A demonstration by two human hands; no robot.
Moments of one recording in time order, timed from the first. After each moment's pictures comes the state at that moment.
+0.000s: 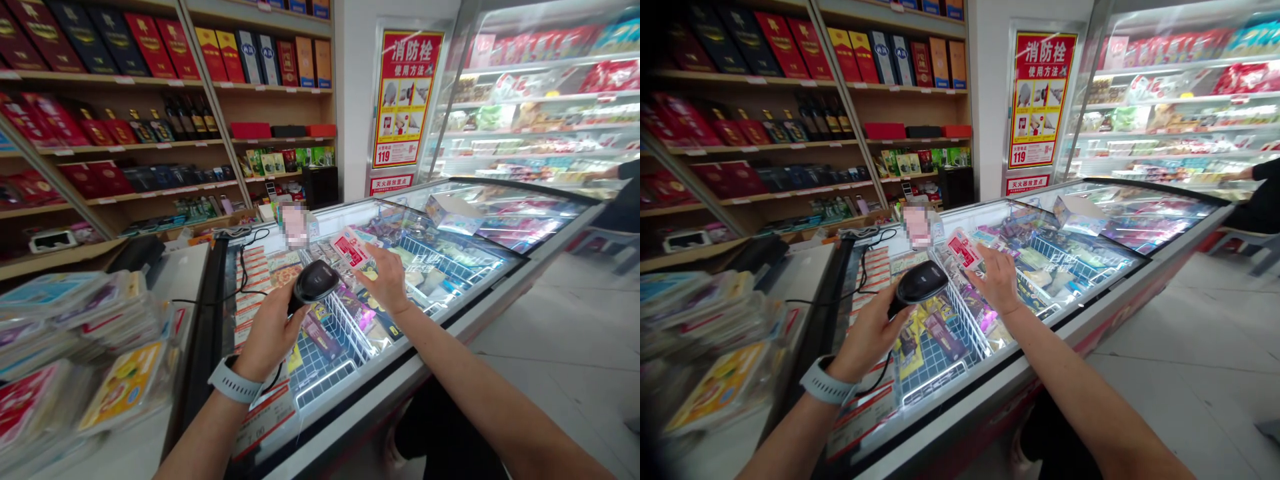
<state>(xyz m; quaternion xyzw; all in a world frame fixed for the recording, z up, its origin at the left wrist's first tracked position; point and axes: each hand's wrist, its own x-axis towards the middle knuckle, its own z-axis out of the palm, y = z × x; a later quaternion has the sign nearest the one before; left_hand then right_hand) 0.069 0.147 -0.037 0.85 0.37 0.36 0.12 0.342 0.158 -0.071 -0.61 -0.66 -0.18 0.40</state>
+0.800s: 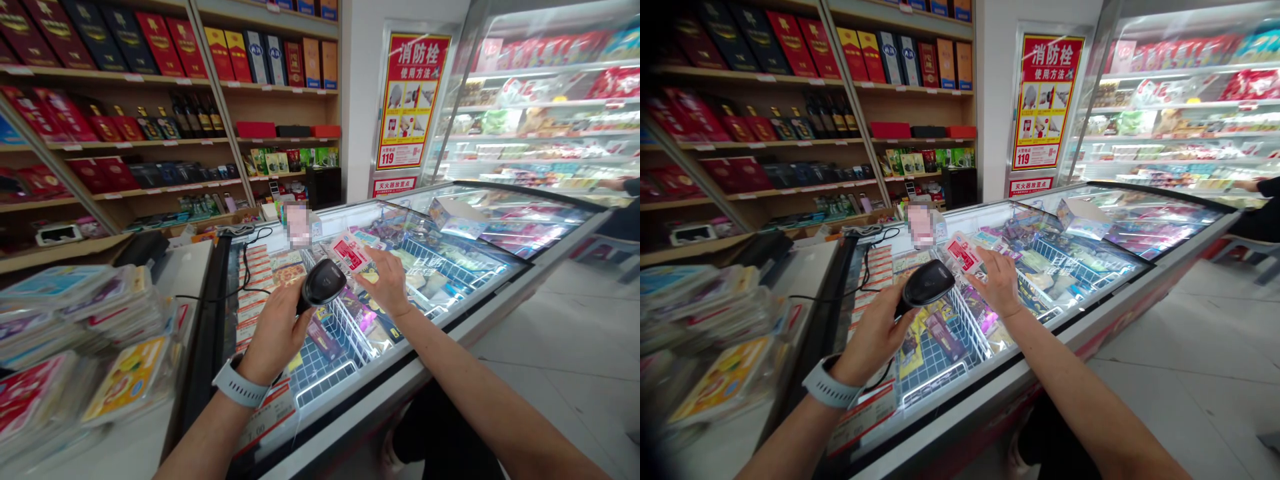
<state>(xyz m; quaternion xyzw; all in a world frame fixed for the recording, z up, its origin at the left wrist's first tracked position) 0.072 0.140 -0.036 0.87 0.34 0.36 0.06 0.339 0.159 -0.072 -0.58 -0.67 -0.22 0.40</state>
